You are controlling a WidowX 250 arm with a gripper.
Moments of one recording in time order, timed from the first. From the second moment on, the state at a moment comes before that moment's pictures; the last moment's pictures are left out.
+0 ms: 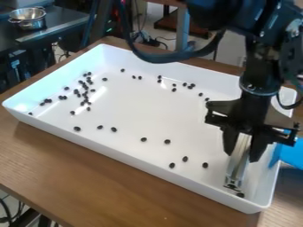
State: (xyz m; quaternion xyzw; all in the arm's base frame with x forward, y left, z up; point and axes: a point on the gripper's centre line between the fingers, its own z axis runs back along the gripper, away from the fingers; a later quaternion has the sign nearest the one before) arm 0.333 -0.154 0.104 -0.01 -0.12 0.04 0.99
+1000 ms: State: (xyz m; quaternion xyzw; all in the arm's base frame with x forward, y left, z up) arm 0.328 -0.147 0.091 -0.01 -0.14 0.03 0.99
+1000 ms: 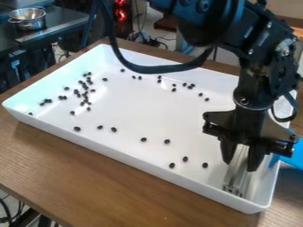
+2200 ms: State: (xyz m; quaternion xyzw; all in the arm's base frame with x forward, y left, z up) arm 0.322 0.093 0.109 0.04 -0.17 0.14 0.97
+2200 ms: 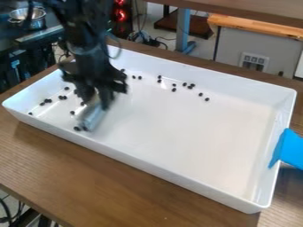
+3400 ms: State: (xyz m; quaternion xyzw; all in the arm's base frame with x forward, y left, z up) arm 0.363 -0.018 0.153 -0.03 -0.15 0.05 0.99
